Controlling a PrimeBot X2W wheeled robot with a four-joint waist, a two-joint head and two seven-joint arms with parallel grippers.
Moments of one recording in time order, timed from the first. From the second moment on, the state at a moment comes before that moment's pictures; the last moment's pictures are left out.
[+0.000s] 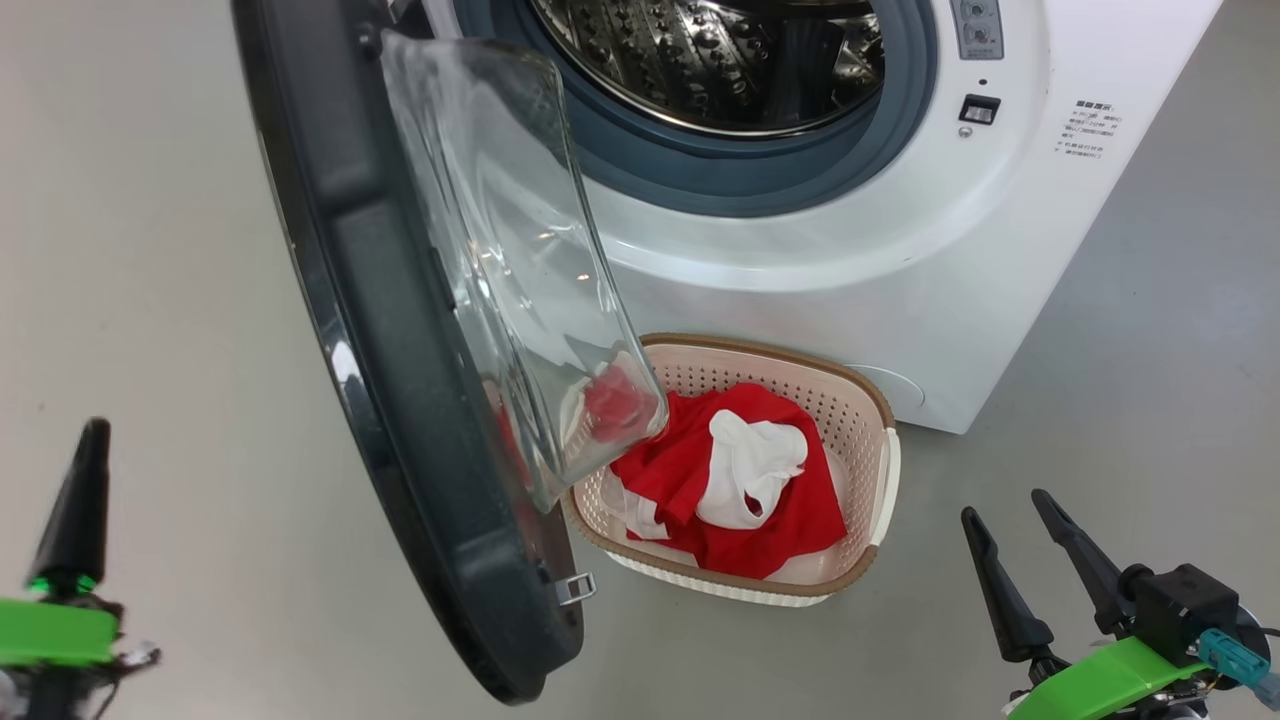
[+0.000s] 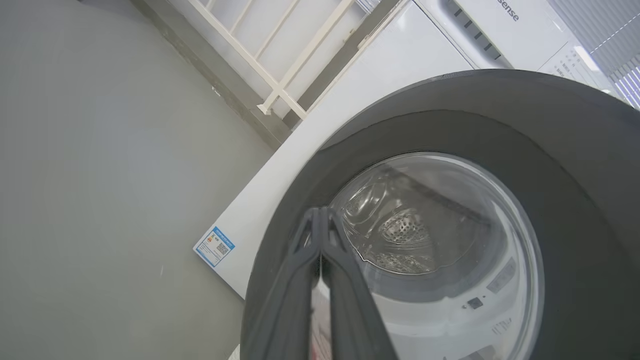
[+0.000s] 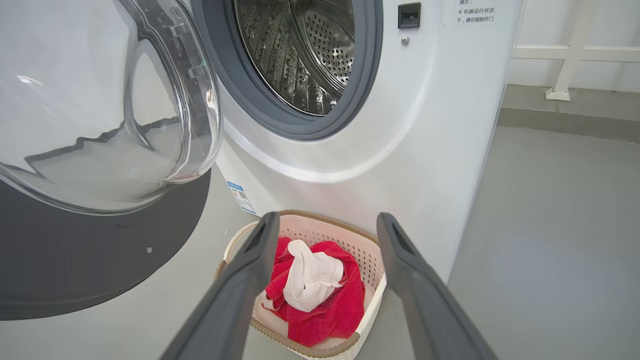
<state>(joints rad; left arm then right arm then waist) -0.19 0.36 0.06 0.20 -1.25 -0.13 -0.10 0.00 -0.20 0.11 0.24 0.38 0.12 -0.26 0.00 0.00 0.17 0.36</state>
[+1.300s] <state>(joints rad) -0.24 0.53 0.02 -0.14 -1.71 -0.12 0.55 -0.01 -0.20 0.11 0.24 0.38 0.12 -0.26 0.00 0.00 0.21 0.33</state>
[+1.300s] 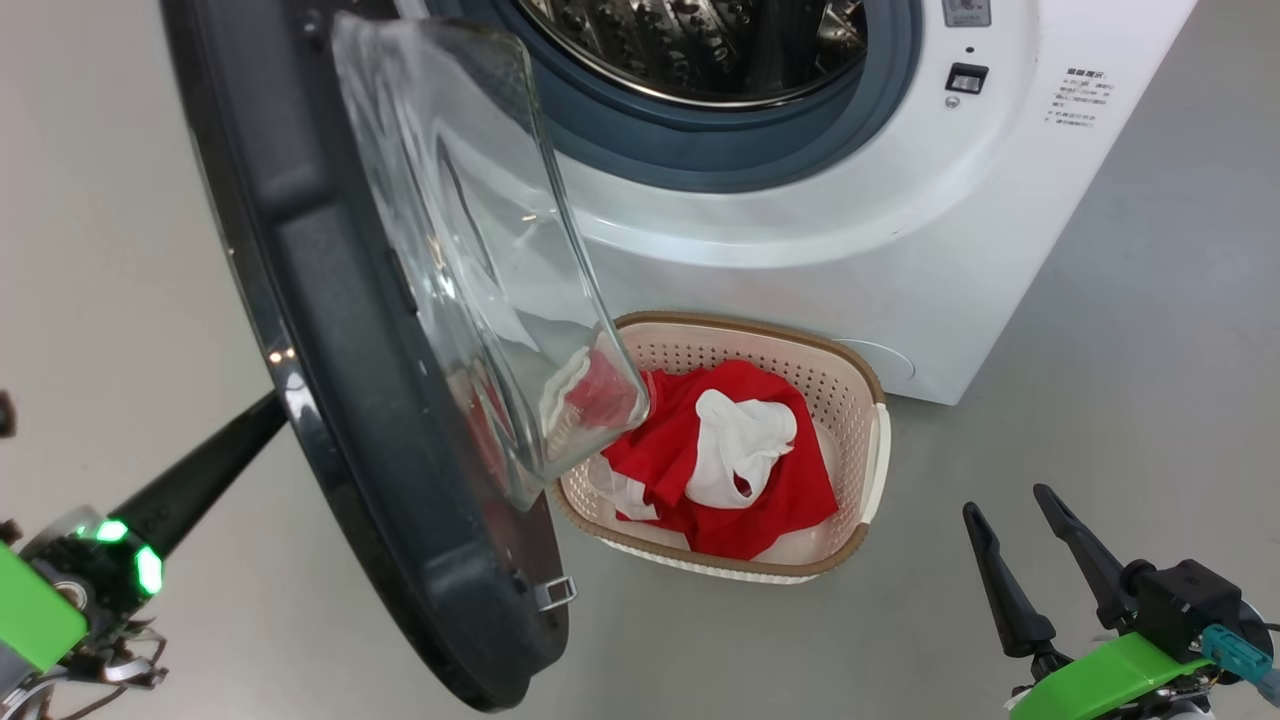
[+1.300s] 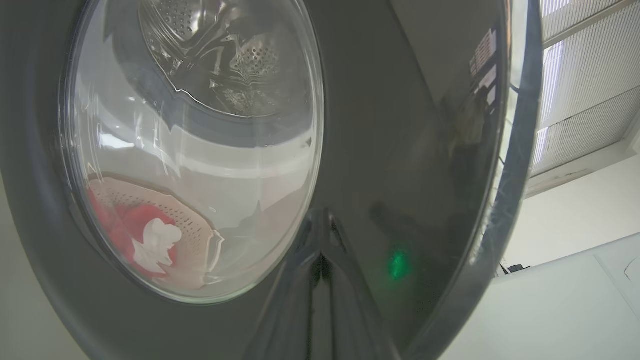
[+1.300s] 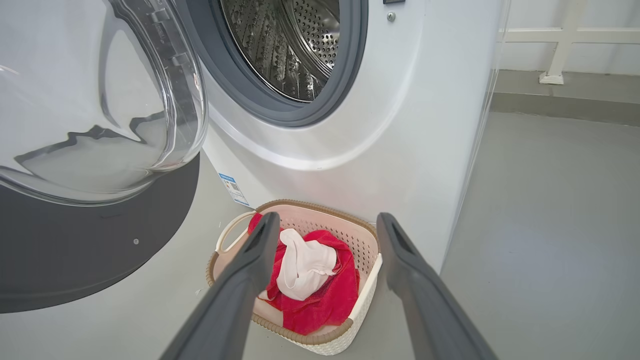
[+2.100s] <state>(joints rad) -0.40 0.40 0.00 -0.16 -1.64 -0.12 0.67 -0.05 -0.19 0.10 0.24 0.38 0.12 -0.26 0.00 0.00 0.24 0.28</state>
